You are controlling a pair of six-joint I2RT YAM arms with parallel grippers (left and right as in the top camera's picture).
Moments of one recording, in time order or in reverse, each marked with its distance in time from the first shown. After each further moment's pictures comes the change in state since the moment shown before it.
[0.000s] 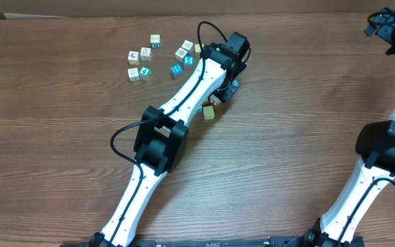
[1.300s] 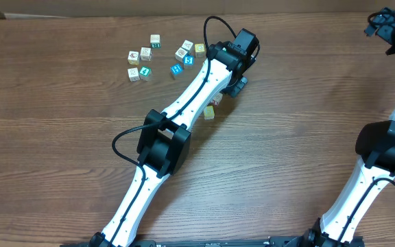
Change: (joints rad) left arm -0.032 0.000 0.061 0.013 -0.031 -0.012; right arm 0.000 0.000 0.000 0.000 0.000 0.000
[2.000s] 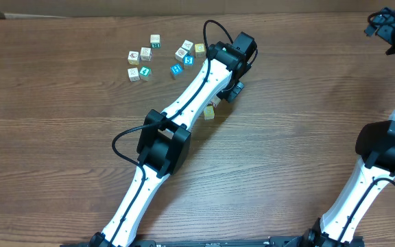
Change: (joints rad) left arm 0.000 0.000 -0.001 -0.101 0.001 -0.008; right arm 0.000 0.000 0.000 0.000 0.000 0.000
